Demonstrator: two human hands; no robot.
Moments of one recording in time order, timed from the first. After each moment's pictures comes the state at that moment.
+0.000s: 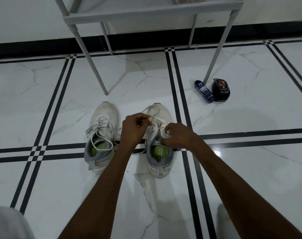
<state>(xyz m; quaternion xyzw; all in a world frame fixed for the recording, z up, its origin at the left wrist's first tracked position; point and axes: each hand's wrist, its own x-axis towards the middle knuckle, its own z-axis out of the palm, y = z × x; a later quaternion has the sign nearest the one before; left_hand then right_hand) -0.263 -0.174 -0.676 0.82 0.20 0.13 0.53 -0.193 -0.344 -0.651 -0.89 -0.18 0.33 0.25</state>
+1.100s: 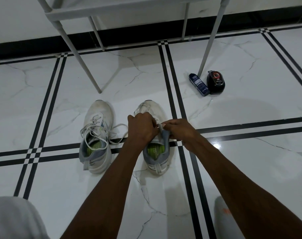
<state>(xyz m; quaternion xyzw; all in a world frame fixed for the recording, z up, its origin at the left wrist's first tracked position) -0.236 -0.212 -0.672 0.98 0.16 -0.04 0.15 -0.186 -0.362 -0.688 -0.74 0.02 0.35 0.57</state>
